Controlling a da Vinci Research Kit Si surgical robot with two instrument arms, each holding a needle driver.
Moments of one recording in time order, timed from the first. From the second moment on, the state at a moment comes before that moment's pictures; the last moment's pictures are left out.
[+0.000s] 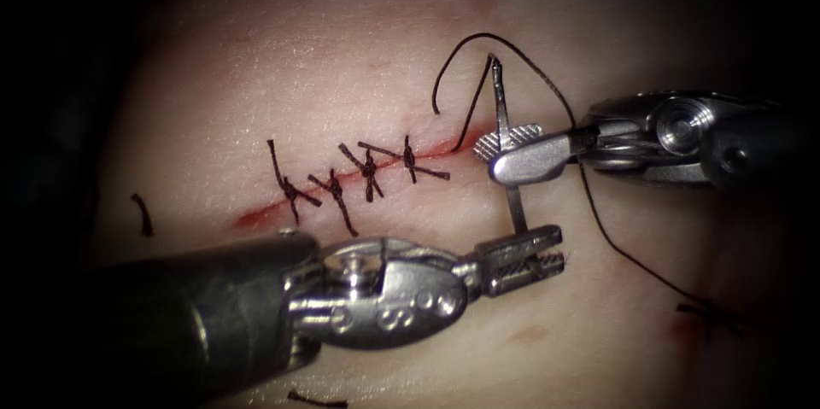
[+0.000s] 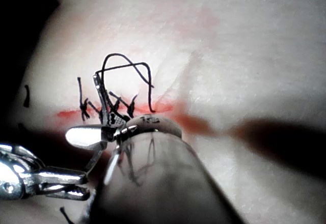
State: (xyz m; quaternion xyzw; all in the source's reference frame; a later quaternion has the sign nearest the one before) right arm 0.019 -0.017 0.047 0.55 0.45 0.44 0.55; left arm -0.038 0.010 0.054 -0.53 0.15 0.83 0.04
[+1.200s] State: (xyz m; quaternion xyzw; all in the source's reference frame) right arm 0.018 -0.014 0.050 0.23 0.66 0.20 0.68; left arm -0.032 0.014 0.058 -0.56 0.01 0.80 0.20
